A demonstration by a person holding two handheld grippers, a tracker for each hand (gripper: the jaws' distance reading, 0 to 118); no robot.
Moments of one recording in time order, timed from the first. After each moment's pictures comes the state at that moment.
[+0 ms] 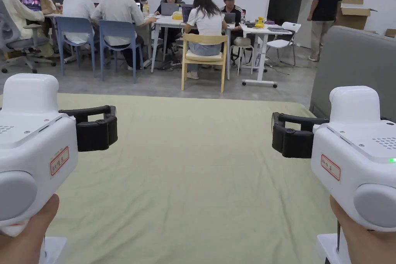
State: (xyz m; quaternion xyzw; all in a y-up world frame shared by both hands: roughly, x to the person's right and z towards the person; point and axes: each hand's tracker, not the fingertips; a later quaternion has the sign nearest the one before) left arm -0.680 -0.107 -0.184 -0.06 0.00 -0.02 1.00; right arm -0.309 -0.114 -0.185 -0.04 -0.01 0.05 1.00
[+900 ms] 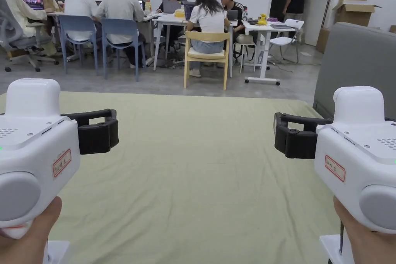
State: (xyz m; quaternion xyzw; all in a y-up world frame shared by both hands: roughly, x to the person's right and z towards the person) left arm -0.687 -0.116 -0.189 -0.07 0.01 -0.01 1.00; right arm -0.313 -0.118 -0.184 -0.05 0.00 0.04 1.00
